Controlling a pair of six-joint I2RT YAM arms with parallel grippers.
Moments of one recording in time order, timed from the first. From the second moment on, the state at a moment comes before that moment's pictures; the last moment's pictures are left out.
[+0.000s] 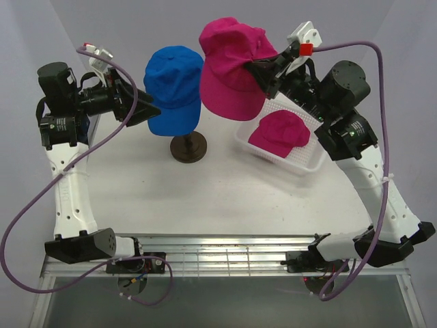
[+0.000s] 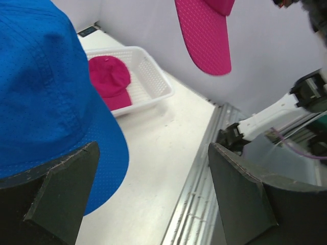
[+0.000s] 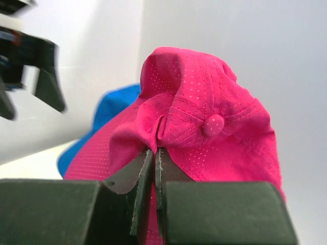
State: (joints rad) left arm 0.15 1.35 1.84 -0.70 1.30 -0.12; right arm 0.58 1.32 1.82 -0.23 -0.31 -0.09
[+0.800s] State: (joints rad) left arm 0.09 1.33 1.67 -0.09 1.42 -0.69; right arm 0.95 1.65 2.14 -0.13 -0.15 -0.20
